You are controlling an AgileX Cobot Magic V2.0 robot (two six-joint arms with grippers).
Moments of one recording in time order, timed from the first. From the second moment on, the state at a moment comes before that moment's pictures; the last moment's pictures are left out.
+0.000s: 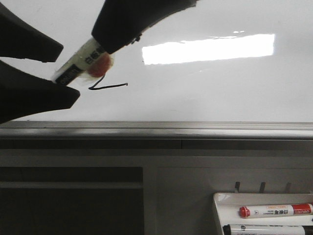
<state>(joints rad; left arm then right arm) -0.73 1.00 -0.40 0.58 -0.19 0.08 0.85 1.30 -1.05 0.42 0.56 -0.75</state>
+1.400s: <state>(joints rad) -0.45 1.04 -0.40 -0.06 -0.21 0.08 0.75 1.25 -1.08 0.42 0.42 -0.73</state>
